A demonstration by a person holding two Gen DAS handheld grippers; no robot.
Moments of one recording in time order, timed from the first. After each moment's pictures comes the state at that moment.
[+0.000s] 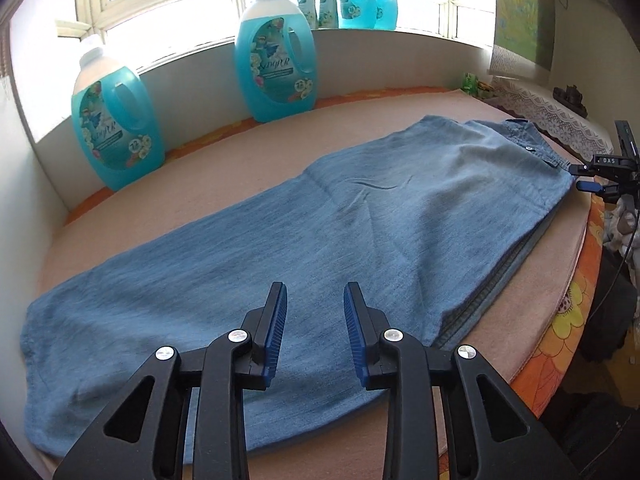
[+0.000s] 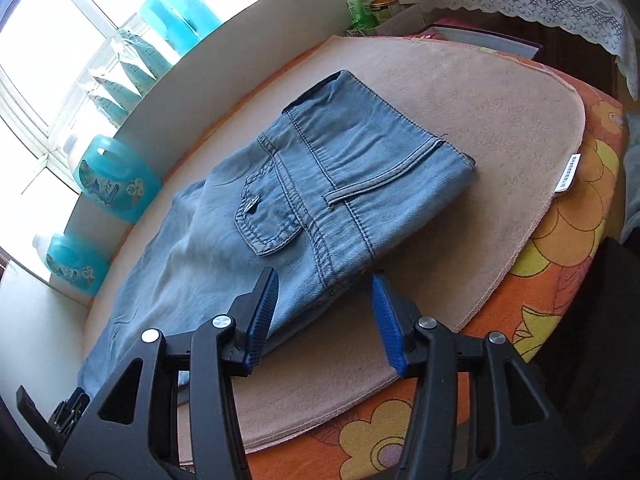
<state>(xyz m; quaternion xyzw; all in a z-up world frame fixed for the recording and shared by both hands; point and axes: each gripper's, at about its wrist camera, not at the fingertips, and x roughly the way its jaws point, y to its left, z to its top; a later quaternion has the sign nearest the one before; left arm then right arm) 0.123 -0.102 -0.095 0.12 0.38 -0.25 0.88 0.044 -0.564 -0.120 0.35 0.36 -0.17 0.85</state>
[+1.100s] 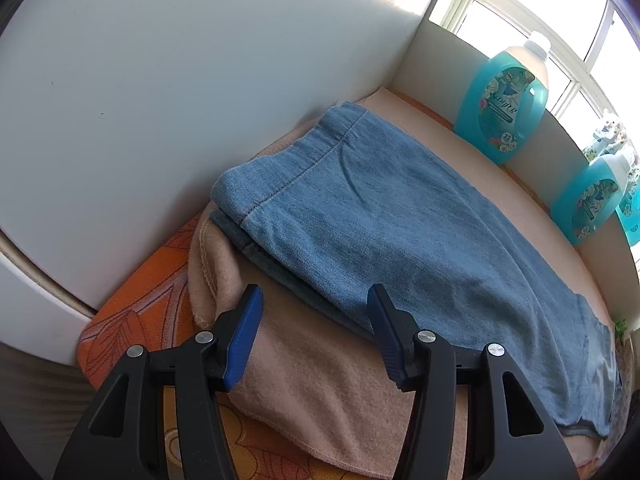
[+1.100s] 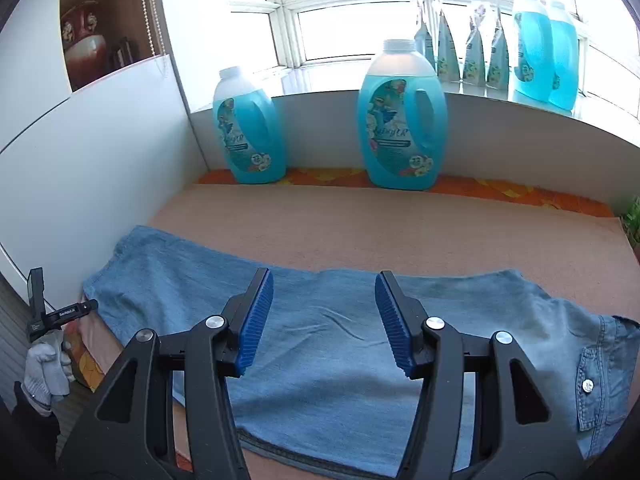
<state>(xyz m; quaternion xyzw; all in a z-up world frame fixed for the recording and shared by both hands) 0.092 0.195 -0.147 -0.23 0.41 0.14 0.87 0.214 -0.232 0.010 0.00 0.33 0.18 0.93</state>
